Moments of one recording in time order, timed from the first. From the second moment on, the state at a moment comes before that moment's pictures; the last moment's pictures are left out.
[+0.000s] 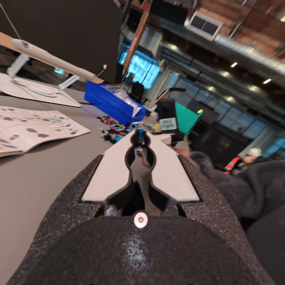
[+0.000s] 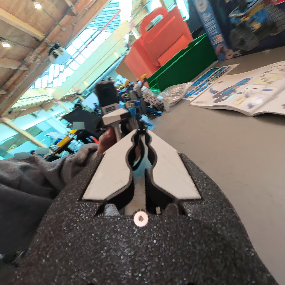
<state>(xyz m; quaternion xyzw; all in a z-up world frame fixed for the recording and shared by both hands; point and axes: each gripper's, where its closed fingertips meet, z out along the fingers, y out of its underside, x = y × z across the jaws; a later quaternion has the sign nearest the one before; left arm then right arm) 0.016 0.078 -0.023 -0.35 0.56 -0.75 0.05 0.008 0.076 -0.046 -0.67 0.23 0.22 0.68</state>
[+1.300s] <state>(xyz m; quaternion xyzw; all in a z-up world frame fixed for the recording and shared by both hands) 0.043 0.090 -0.142 -0.35 0.89 -0.28 -0.05 0.037 0.045 -0.053 -0.64 0.33 0.13 0.69</state>
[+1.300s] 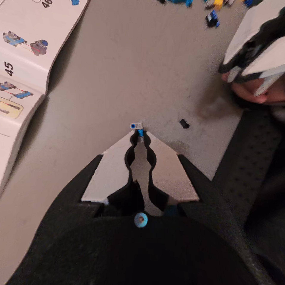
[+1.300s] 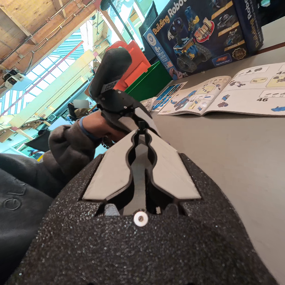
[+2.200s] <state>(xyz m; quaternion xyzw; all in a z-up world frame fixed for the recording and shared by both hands) 0.102 0.050 -0.061 -0.45 0.67 -0.59 -0.03 0.071 0.029 -0.078 -0.67 0.38 0.01 0.64</state>
